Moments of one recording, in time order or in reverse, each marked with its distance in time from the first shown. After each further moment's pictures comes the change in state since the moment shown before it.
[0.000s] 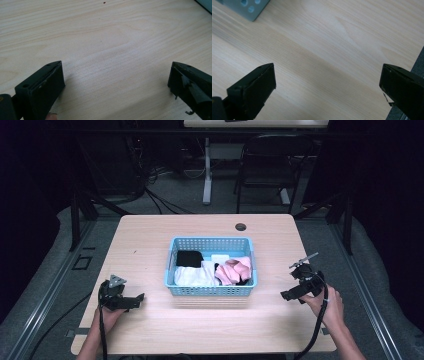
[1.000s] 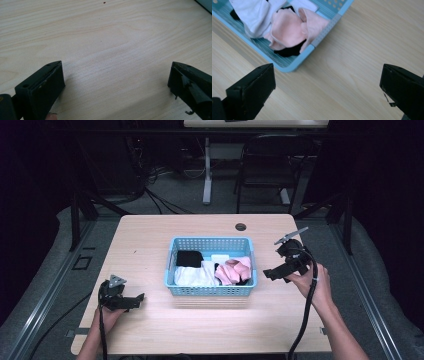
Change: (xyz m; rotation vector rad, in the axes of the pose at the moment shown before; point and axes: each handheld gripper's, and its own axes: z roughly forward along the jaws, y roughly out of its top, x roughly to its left) left arm 0.000 0.000 0.000 0.000 -0.001 -0.002; right arm 0.036 0.070 -0.058 -0.172 0.055 -0.092
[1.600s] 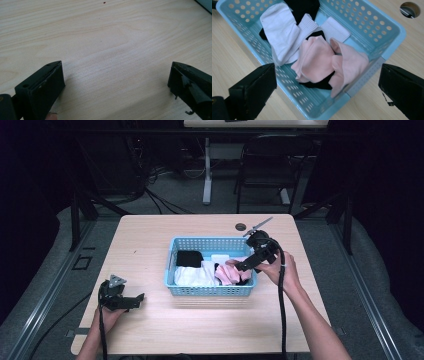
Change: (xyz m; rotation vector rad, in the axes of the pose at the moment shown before) left arm 0.000 0.000 0.000 -0.001 0.001 0.002; right arm 0.033 0.059 0.046 -0.001 0.146 -0.075
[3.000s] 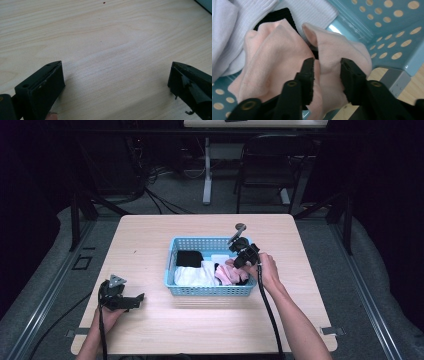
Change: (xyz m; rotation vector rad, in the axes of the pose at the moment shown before) left arm 0.000 0.000 0.000 0.000 -0.003 0.001; right arm -0.012 0.013 0.097 0.233 -0.184 0.005
